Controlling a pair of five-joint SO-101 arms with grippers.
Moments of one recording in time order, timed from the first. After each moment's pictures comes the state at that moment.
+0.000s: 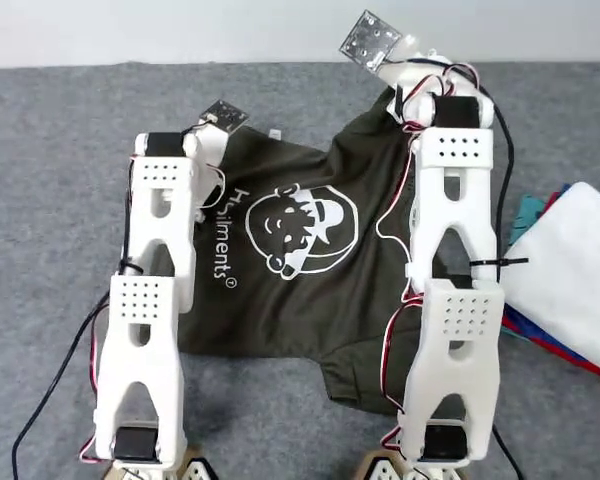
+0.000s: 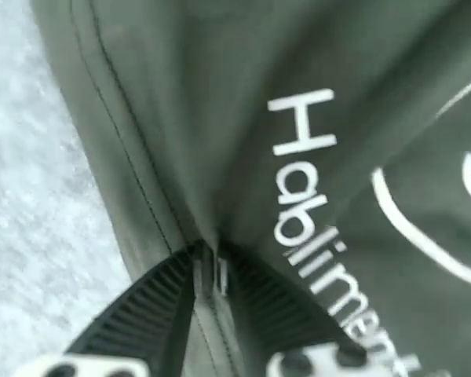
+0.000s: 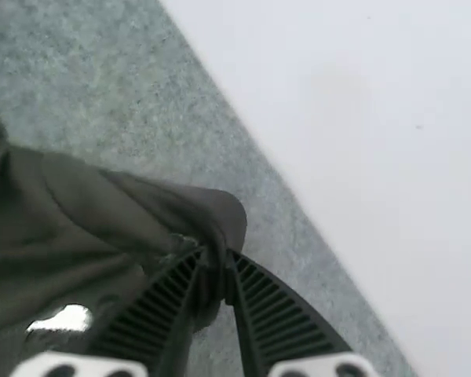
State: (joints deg) left arm -2.3 67.2 -65.1 98.8 -20.5; right arm -2.3 46.4 -62.9 62.9 54.7
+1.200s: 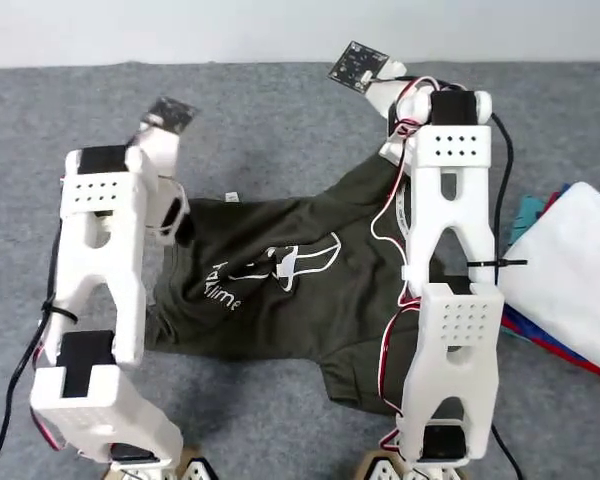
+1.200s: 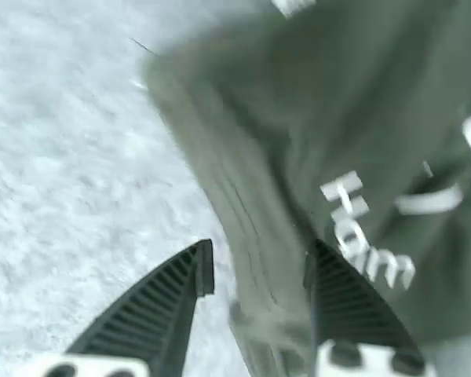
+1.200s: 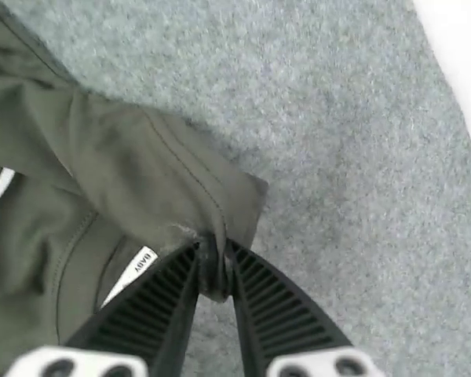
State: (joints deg) left arm -7.6 10.6 -2.1 82.3 -14.1; right arm -4.4 43.7 -62.9 87.8 52.1
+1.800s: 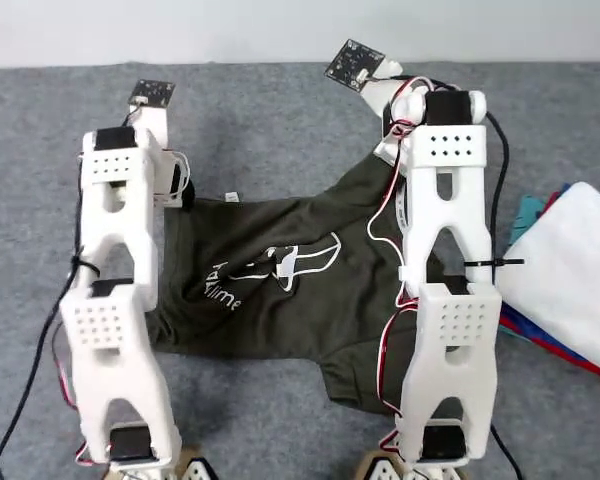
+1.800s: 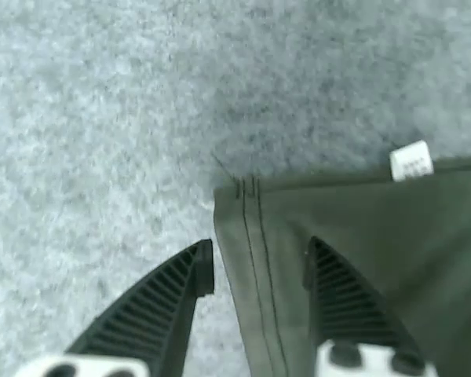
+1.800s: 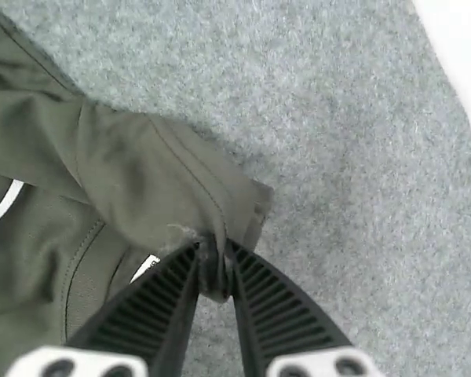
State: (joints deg) left arm -9.2 49.1 -42.5 85.6 -2.8; right arm -4.8 43.7 -62.9 87.8 51.1
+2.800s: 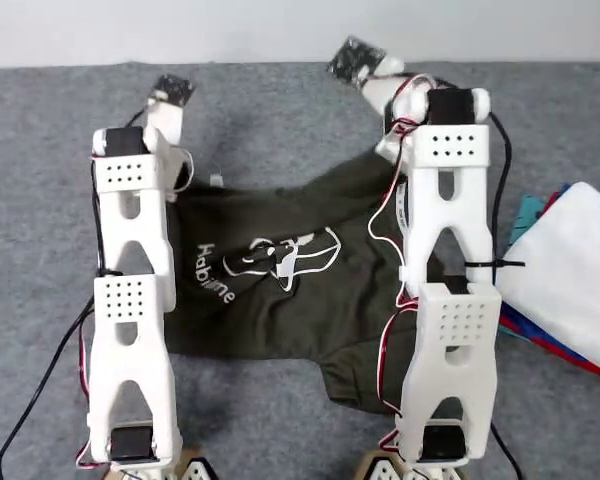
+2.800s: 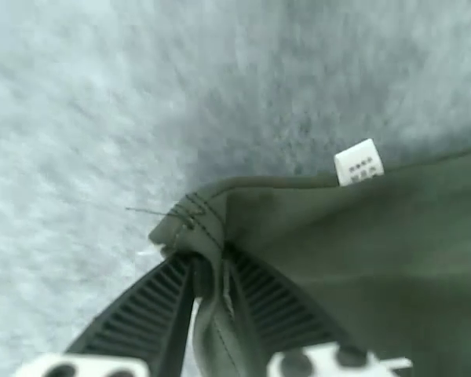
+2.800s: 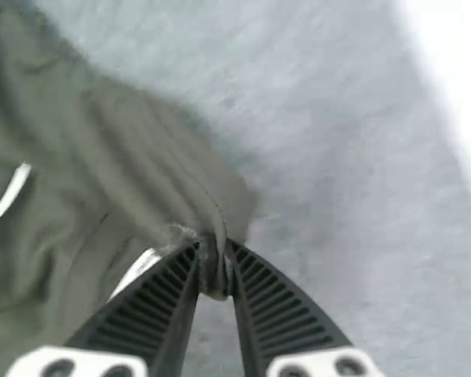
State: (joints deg) left arm -8.4 72.4 -88.6 99.0 -13.1; right arm -4.8 43.2 -69.4 88.6 51.1
